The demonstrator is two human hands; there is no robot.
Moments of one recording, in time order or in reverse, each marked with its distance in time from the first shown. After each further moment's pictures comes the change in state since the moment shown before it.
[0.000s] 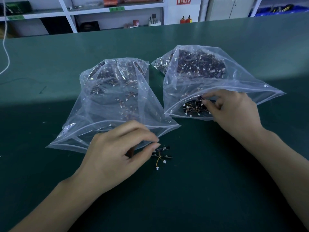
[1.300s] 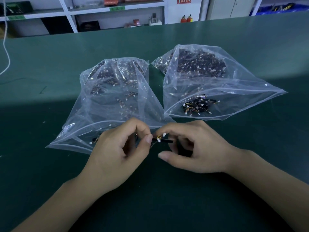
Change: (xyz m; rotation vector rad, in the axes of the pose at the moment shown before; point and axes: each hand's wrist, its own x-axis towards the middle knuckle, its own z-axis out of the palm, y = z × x) left_hand 0.001 0.009 0.001 -0.206 -0.032 -0.191; right_hand -0.048 -0.071 0.002 0.510 -0.420 -0.533
